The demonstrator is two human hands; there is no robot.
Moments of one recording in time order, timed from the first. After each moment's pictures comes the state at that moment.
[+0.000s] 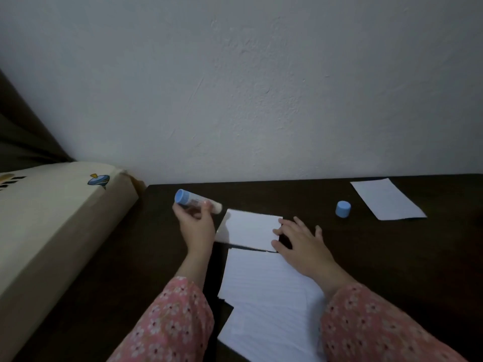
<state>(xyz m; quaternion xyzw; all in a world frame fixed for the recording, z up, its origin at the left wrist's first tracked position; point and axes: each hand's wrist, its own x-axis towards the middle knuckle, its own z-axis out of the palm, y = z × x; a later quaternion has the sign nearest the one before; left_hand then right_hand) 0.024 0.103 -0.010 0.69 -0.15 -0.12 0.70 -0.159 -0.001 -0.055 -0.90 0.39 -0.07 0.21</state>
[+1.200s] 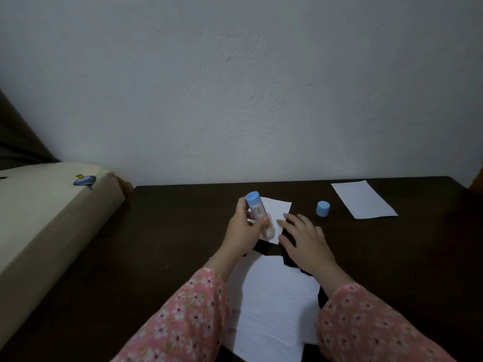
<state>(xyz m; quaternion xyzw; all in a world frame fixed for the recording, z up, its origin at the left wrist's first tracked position) -0.052 0.067 -0.011 0.70 -0.45 -0.26 0.49 -0.196 -0.014 -0.058 -0.89 0.42 -0.14 0.14</state>
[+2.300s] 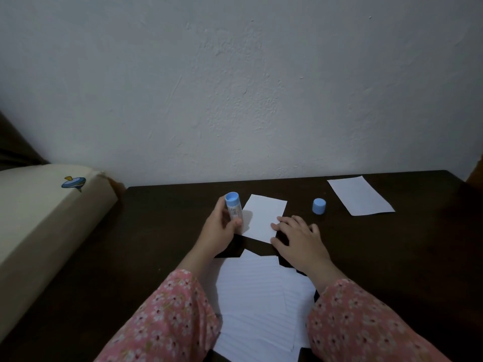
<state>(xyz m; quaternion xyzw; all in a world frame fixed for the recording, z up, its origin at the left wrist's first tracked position) -0.011 0.073 -0.020 0.73 -0.46 -0.24 0.44 -0.193 -0.014 -0.055 -0.89 0.43 -0.10 0.15</state>
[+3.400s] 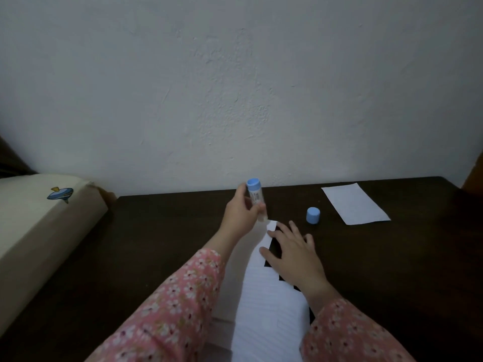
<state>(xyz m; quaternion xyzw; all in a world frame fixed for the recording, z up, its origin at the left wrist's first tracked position) -0.042 -0.004 -0.006 0.71 -0.48 -0.21 0.48 -0.192 -0.017 -0.058 -0.88 0.44 -0.10 0.16</state>
